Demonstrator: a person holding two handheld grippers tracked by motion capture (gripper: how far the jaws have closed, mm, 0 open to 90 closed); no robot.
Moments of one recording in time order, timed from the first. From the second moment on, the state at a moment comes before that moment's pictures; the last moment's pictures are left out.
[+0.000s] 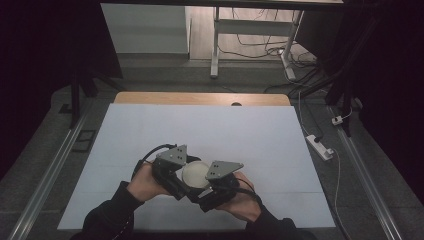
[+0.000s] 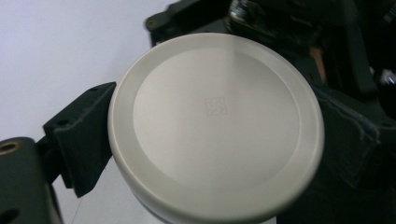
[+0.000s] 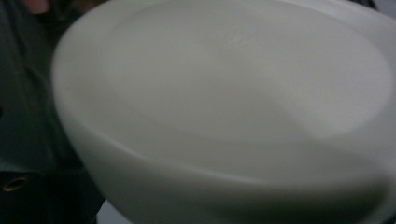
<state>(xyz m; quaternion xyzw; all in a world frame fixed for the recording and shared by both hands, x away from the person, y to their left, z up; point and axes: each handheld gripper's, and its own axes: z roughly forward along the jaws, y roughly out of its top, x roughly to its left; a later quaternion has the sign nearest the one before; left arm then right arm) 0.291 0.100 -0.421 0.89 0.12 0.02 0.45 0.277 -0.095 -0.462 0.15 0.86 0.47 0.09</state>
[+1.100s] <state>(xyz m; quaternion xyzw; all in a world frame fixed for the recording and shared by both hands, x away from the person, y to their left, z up) 0.277 0.118 -0.403 0.87 0.17 0.08 0.46 0.291 -0.110 -0.461 0.20 0.85 0.48 0.11</state>
